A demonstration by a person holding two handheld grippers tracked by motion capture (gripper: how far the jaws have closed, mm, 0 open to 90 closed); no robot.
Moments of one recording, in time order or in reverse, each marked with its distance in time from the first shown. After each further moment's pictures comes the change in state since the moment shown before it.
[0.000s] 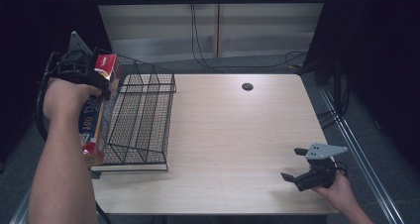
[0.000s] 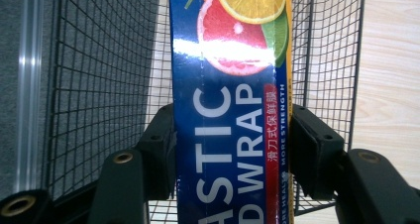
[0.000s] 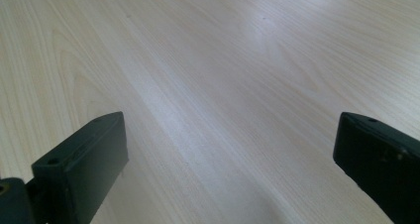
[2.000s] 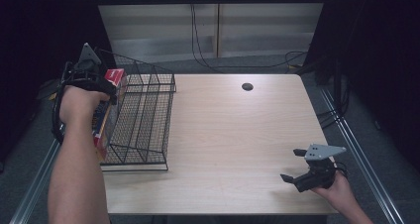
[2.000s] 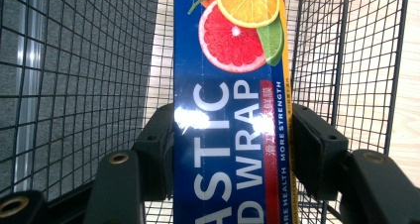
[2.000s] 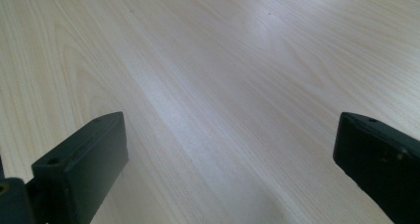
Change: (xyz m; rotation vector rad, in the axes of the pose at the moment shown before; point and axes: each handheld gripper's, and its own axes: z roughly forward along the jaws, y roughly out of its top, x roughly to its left) left arm 0.000 0.007 0.044 0.010 0.015 -0.028; right arm 0.001 0.000 0.002 0.016 0.006 -0.005
